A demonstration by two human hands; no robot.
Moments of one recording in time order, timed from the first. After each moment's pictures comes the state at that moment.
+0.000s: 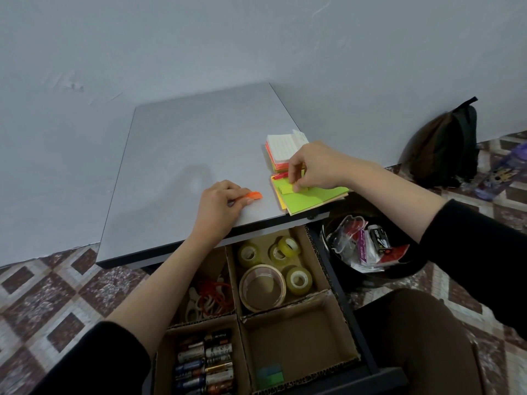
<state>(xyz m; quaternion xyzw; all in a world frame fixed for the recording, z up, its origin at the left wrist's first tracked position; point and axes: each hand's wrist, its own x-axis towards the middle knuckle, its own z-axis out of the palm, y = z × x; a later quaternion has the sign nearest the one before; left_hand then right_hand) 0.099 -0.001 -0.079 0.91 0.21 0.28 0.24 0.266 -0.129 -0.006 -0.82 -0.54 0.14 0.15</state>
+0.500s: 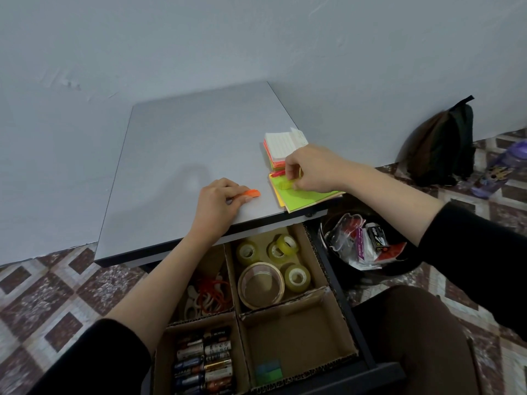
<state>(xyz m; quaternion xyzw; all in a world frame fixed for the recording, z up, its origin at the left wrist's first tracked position) 0.099 -0.002 -0.077 0.91 0.20 0.28 0.23 0.257 -0.132 -0.008 -0.83 -0.55 0.09 0.09</state>
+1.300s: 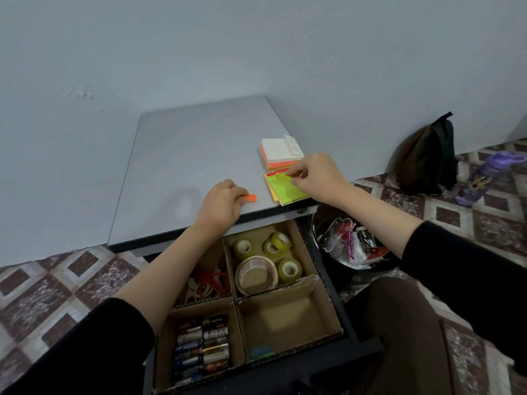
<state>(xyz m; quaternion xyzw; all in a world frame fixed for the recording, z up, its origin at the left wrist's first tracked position) 0.085 -0.022 -0.062 0.95 0.18 0.21 0.16 0.235 -0.164 -0.019 -0.85 -0.45 0.02 0.28</state>
